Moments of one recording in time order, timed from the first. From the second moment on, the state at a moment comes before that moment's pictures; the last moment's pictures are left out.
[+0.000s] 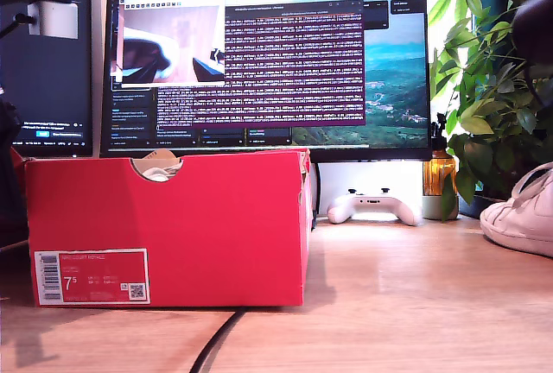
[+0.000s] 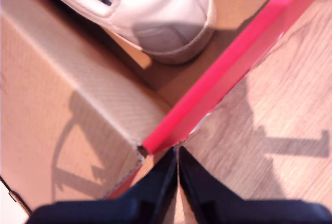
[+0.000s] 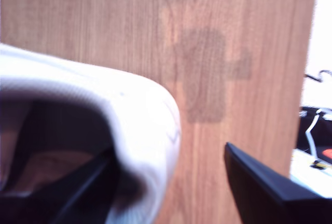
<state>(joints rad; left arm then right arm) -0.49 1.13 0.70 -0.61 -0.06 0.45 0.10 1.53 1.03 -1.06 0.23 1.55</state>
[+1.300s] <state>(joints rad) -0.49 1.13 0.70 -0.61 -0.06 0.45 0.11 1.53 1.35 -1.05 0.15 -0.07</state>
